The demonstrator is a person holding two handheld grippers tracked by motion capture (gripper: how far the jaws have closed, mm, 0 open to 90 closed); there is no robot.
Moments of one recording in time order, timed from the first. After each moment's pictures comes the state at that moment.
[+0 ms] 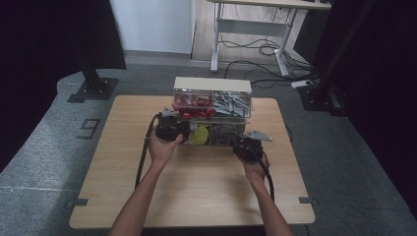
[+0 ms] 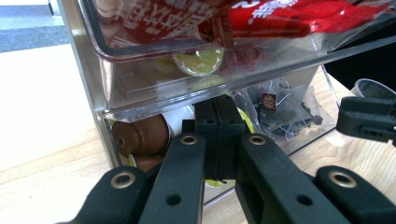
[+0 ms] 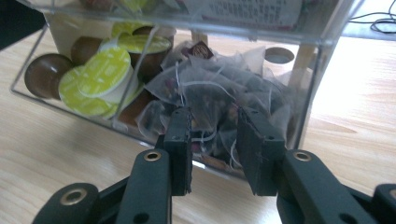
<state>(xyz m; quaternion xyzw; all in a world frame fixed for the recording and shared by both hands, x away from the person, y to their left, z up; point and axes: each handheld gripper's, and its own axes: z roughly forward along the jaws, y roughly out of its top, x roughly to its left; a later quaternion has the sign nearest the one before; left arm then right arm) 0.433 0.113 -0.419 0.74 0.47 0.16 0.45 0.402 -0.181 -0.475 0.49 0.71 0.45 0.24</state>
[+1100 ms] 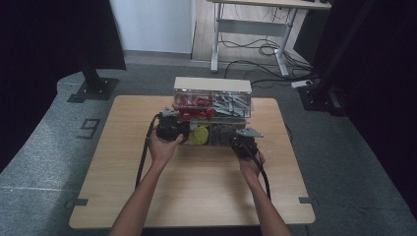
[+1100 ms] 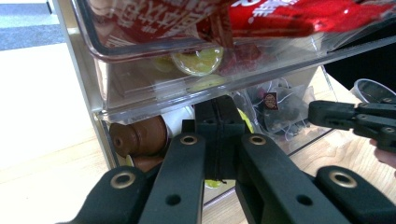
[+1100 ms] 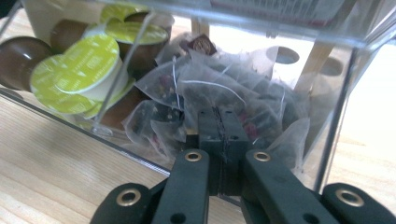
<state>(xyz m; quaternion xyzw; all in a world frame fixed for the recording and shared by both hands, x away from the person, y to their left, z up) 0.434 0.111 -0.419 0.74 0.47 0.16 0.45 0.421 -0.167 -0.486 0.47 0.72 0.43 0.26</state>
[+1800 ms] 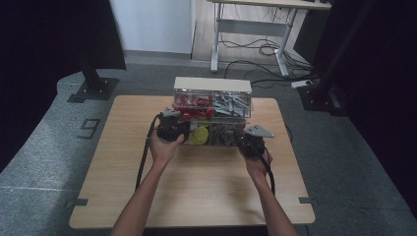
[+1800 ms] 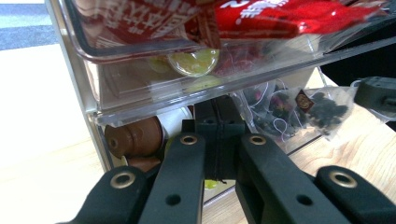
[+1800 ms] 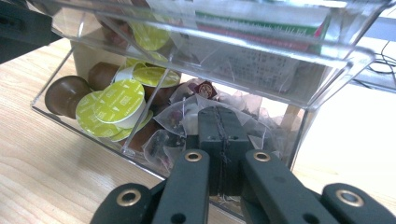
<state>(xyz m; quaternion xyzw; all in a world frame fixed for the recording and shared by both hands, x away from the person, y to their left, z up) 0.433 0.109 -0.419 0.74 0.47 0.16 0.45 0.399 -0.181 -0.449 0.44 0.71 0.47 0.28</state>
